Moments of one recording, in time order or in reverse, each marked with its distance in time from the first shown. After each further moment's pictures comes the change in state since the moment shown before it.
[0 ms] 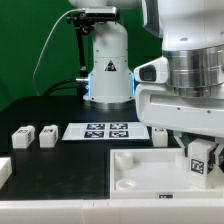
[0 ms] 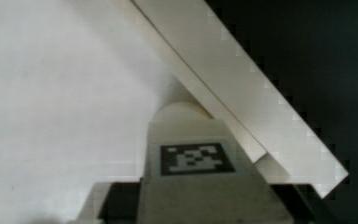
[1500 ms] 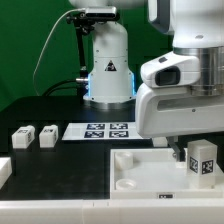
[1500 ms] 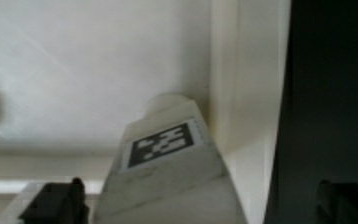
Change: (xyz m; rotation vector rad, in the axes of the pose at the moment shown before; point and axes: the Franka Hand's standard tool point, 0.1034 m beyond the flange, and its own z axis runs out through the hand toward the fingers) arm -0.002 -0.003 -0.003 -0.064 -0.001 -1.023
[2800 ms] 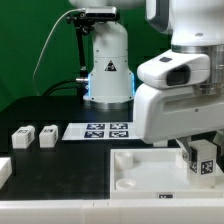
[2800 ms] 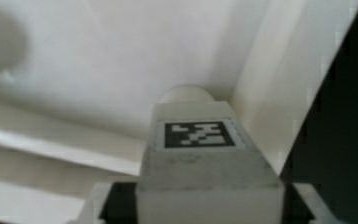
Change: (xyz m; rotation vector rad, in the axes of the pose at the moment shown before) arm 0.001 0.004 0.000 -0.014 0.008 0.077
